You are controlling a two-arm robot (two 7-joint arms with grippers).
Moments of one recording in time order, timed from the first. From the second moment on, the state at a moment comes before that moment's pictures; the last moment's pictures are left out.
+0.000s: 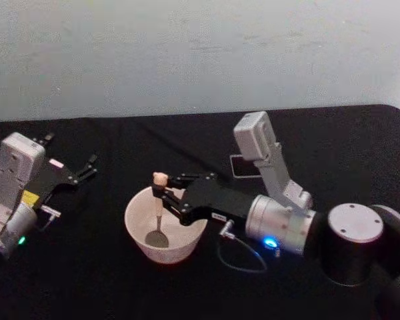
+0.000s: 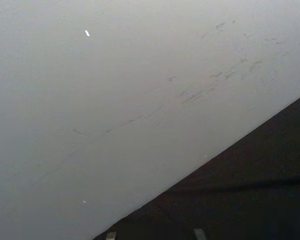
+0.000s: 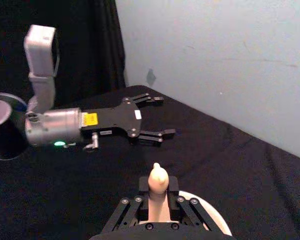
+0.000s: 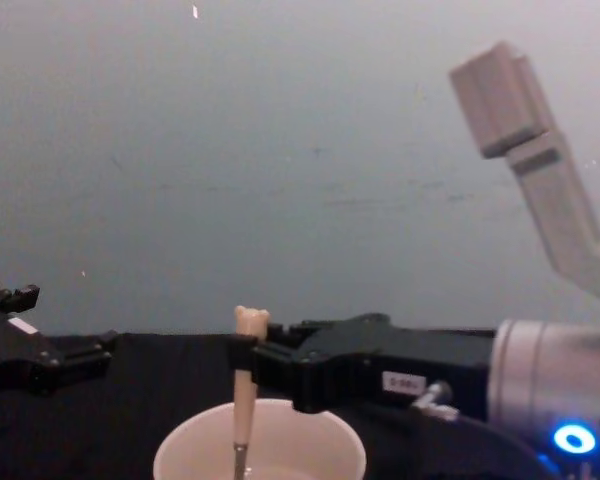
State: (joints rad) left arm -0.20 0.60 0.45 -1.41 -0.25 -0.12 0.03; right arm 0.31 0.37 -0.61 -1.55 0.45 0.18 0.46
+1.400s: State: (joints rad) left arm -0.20 0.60 0.45 -1.41 -0.25 -0.12 0.03; right arm 0.27 0.41 -0.52 -1.60 0.47 0.21 0.48
